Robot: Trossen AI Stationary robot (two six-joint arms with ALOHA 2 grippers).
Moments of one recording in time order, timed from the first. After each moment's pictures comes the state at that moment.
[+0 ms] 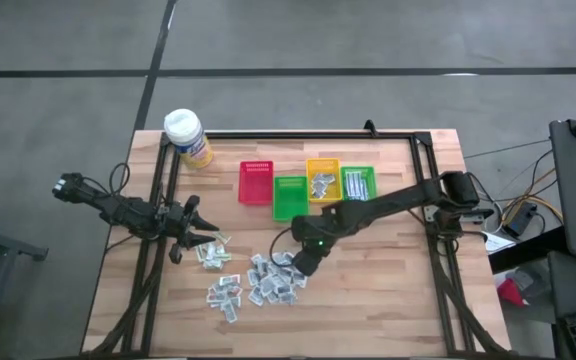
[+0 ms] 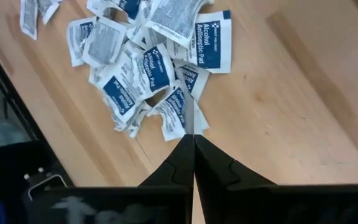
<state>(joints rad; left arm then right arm) -0.41 0.17 0.11 -0.06 -0.25 -0.26 0.15 1.87 1.37 -0.63 -0.26 0.90</state>
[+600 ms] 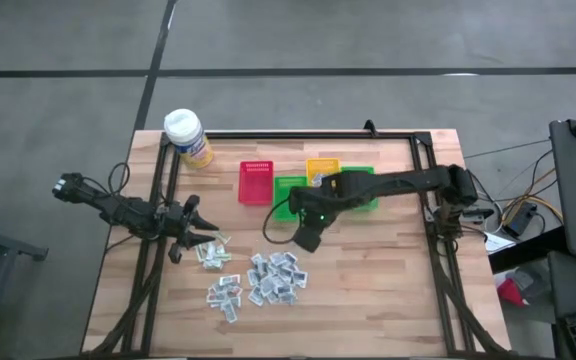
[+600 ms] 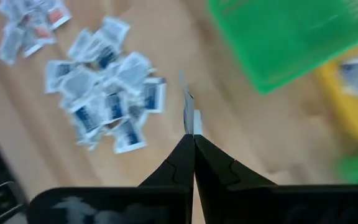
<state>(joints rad) -0.41 0.17 0.11 -0.03 -0.25 -0.26 0.06 1.87 1.77 -1.14 -0.02 0.62</state>
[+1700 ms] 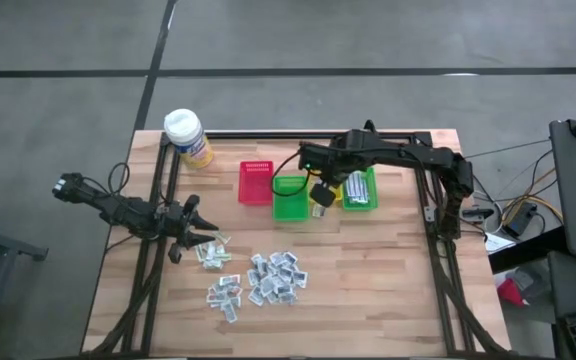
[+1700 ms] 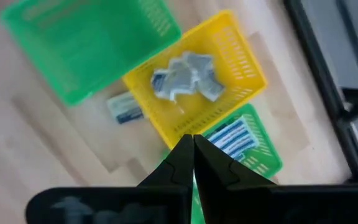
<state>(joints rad) -0.41 0.17 0.11 -0.03 -0.25 -0.26 -0.16 1.87 1.88 -1.42 0.23 0.34</state>
